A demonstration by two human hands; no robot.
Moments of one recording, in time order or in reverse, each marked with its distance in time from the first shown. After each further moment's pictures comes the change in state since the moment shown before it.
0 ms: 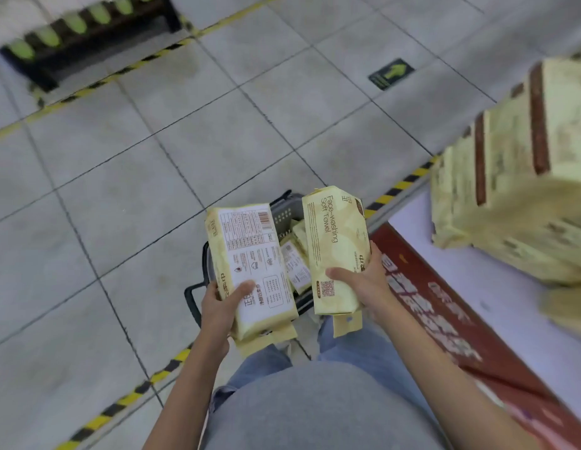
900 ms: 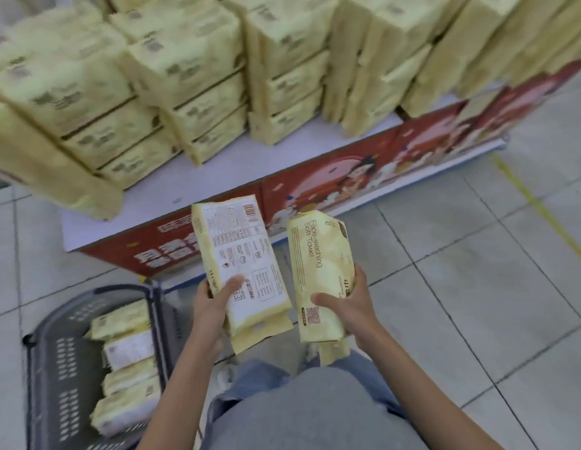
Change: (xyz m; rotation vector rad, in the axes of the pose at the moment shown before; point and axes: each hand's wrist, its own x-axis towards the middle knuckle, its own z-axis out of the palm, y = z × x) left_hand -0.204 -0.177 0.153 0.774 -1.024 0.036; right_hand -0.342 0.290 -0.093 0.813 0.969 0.346
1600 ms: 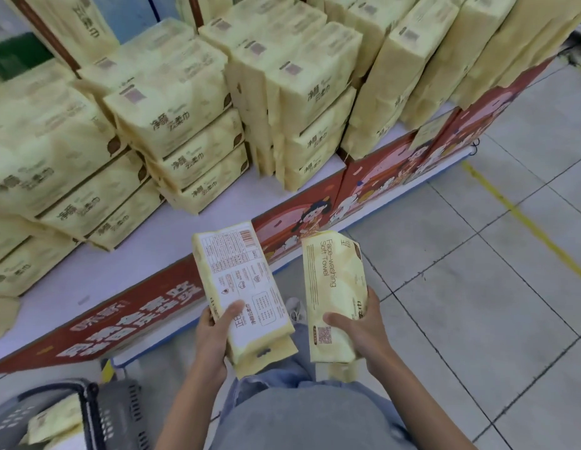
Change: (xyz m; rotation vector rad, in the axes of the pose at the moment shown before) left_hand 0.096 0.021 0.214 0.013 -0.007 -0.105; right_hand 0.159 -0.054 -0.155 0.191 0.107 0.051
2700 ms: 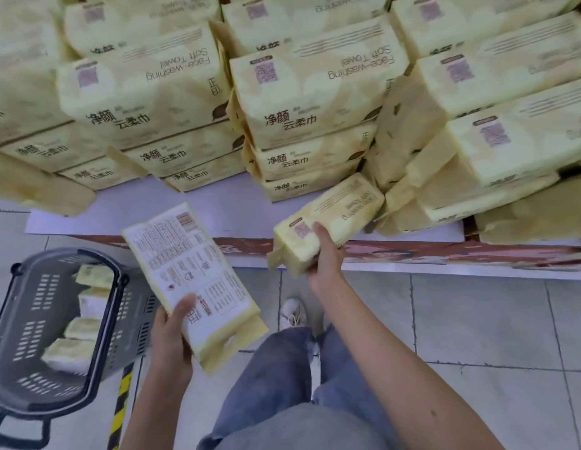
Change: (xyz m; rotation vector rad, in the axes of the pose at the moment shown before) left_hand 0.021 0.036 -0.024 -0.520 0.474 0.152; right_hand 0.149 -0.132 0.201 0.479 -0.330 0.342
